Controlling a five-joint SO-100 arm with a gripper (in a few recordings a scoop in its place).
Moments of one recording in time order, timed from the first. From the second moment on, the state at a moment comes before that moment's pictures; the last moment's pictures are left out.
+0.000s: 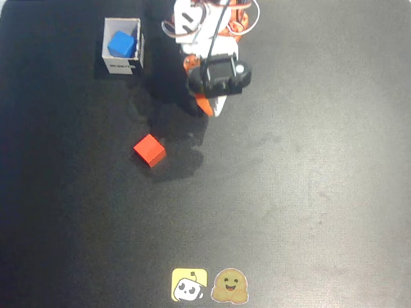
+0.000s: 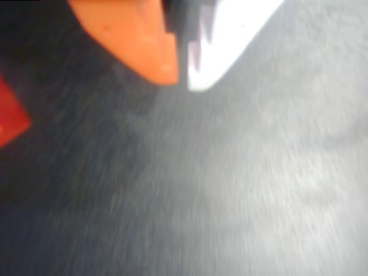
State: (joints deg) arm 0.4 182.8 164.5 68.0 81.2
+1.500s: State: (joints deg) arm 1.2 182.9 169.5 76.9 91.4
